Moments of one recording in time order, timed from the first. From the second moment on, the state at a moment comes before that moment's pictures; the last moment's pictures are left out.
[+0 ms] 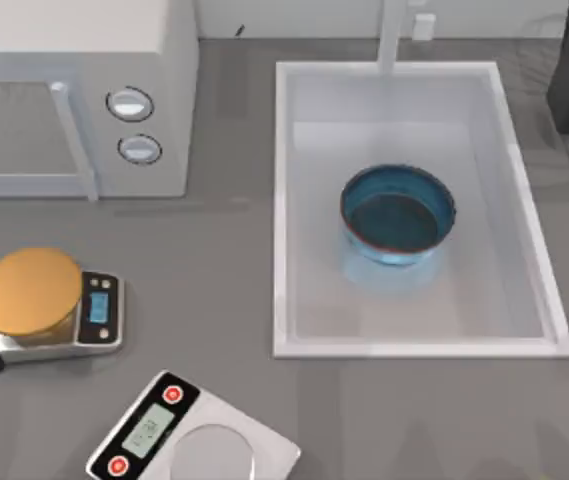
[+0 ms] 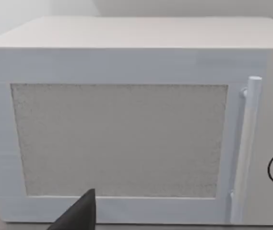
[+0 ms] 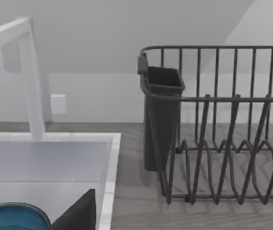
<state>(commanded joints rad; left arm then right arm) 0.00 0.00 0.00 0.00 0.00 0.00 0.00 0.00 0.00 0.00 0.00 0.00</state>
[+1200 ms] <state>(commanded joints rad) 0.00 0.00 0.00 0.00 0.00 0.00 0.27 1.30 1.24 -0.77 0.03 0.42</state>
